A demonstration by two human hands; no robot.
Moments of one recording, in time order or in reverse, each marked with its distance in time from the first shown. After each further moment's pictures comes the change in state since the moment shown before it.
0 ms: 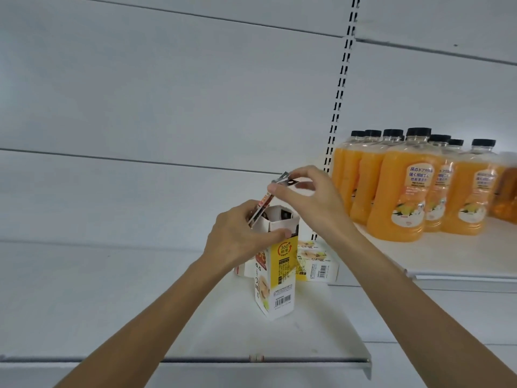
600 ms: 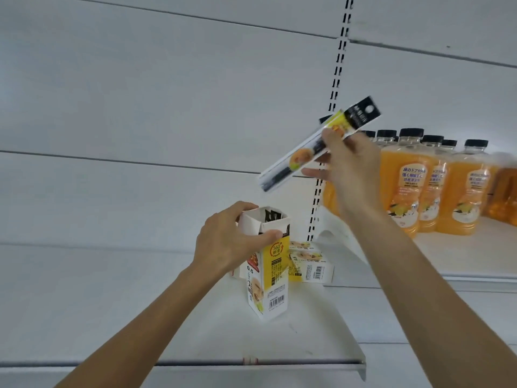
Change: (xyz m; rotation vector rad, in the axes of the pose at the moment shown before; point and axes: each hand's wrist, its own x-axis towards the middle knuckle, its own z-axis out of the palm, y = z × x) left_hand -0.004 -0.004 0.002 0.046 0.044 -0.032; right_hand 0.014 -0.028 -0.034 0.527 0.267 -0.078
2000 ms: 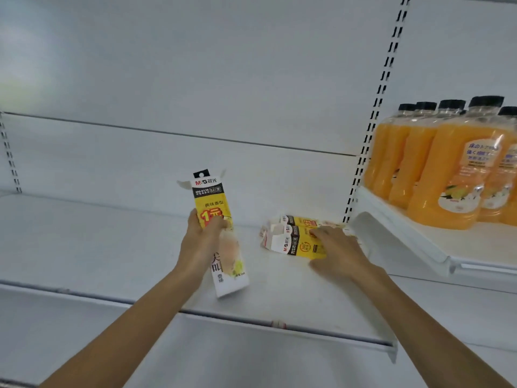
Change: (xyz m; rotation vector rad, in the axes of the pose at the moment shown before) left_hand -0.038 -0.083 -0.022 -0.529 0.215 -0.489; right_hand -0.040 0.180 -0.040 -1.398 -0.880 0.121
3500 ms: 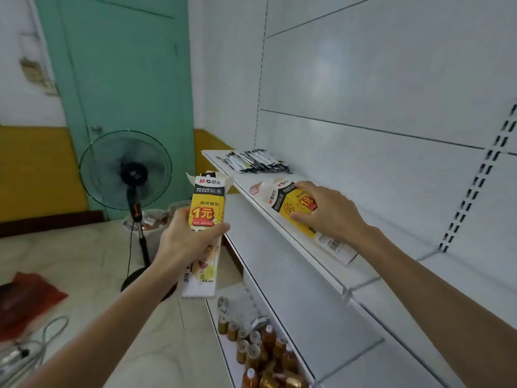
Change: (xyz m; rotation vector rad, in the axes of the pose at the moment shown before) left_hand 0.034 0.008 -0.733 0.450 1.022 -0.125; right_hand 0.151 -0.868 0.036 0.454 0.088 -1.104
